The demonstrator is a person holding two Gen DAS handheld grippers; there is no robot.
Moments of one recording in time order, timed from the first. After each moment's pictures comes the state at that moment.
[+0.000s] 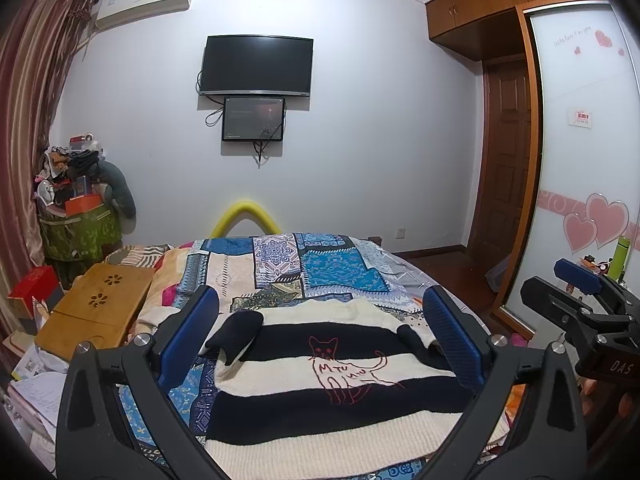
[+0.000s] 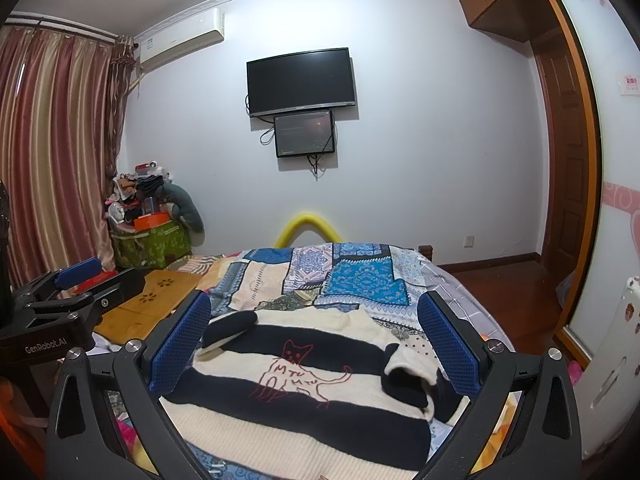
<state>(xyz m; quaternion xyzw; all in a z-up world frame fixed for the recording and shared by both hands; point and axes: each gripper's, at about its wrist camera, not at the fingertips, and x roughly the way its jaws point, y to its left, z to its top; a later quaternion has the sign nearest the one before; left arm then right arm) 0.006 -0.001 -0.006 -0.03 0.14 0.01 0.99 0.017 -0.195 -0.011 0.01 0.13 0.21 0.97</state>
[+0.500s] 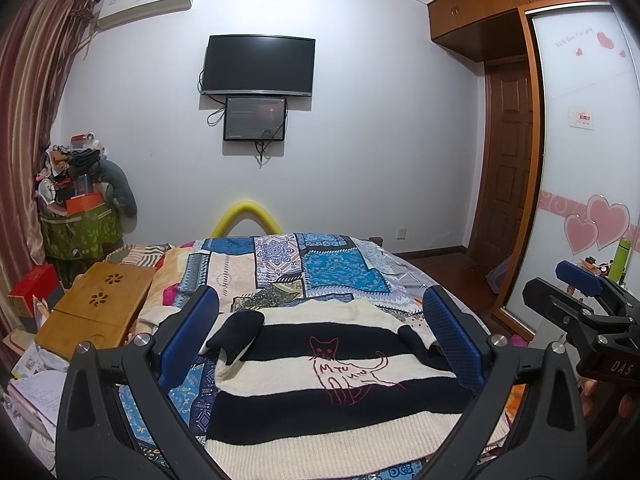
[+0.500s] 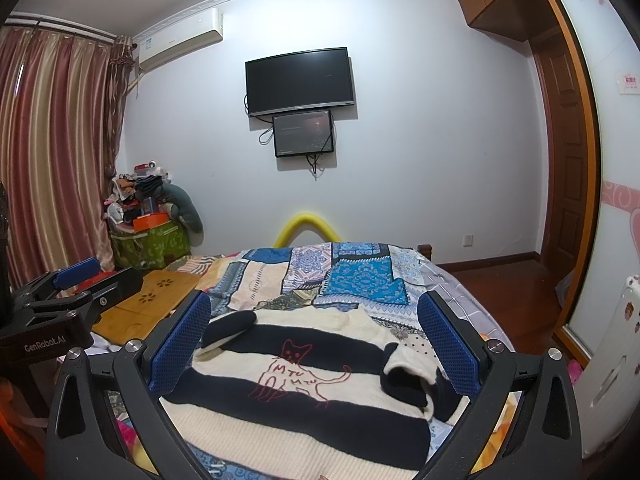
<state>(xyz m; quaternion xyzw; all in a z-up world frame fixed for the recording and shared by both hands) 0.007 -0.002 -0.007 -0.03 0.14 0.02 0.99 0.018 -0.196 -0.011 0.01 0.14 0.21 0.97</state>
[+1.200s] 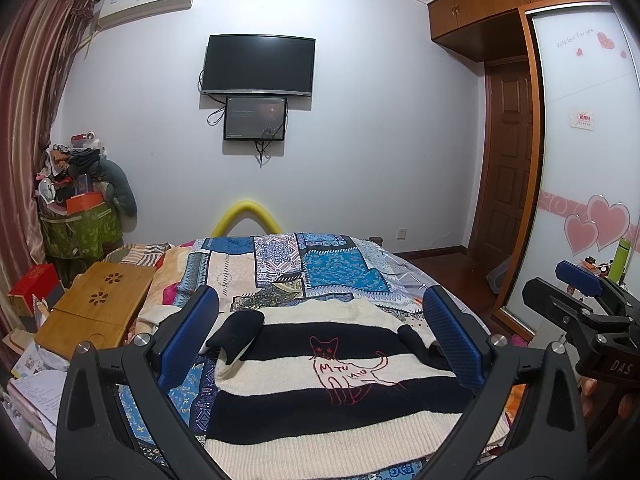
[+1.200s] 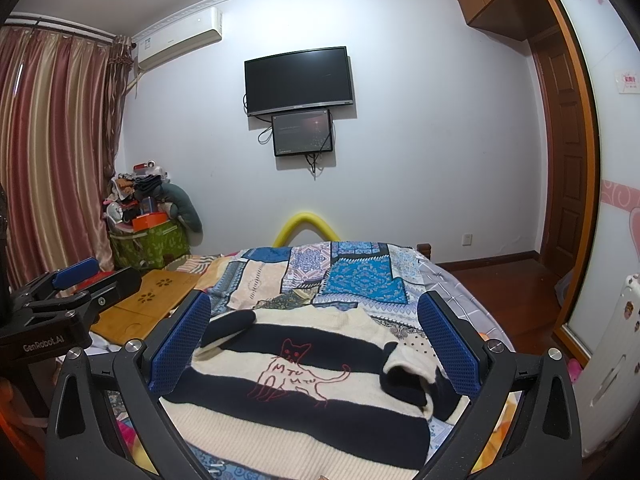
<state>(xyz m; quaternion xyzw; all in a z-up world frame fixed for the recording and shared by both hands) 0.007 -0.002 -0.006 -0.03 0.14 0.02 0.99 0.019 -0.197 -0.012 0.01 0.14 0.21 0.97</state>
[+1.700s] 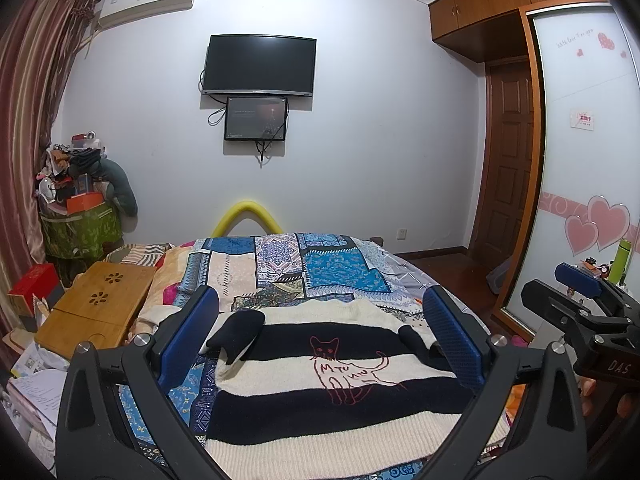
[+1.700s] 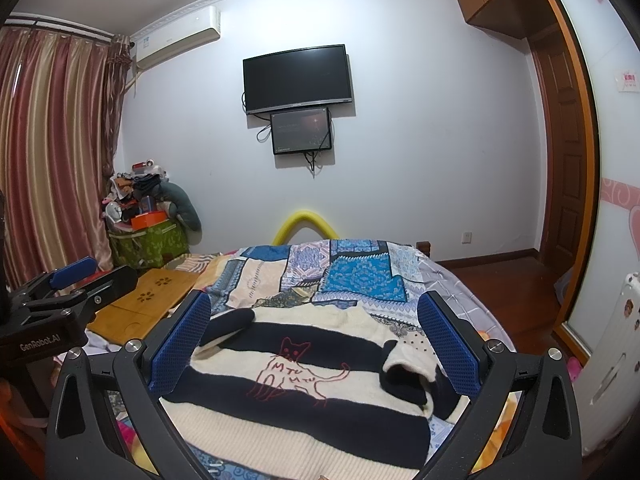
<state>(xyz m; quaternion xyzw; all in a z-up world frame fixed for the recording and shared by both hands) 0.007 -0.002 -0.006 -0.03 0.14 0.02 0.99 0.020 -0.194 -0.012 0.01 0.14 0.21 0.97</state>
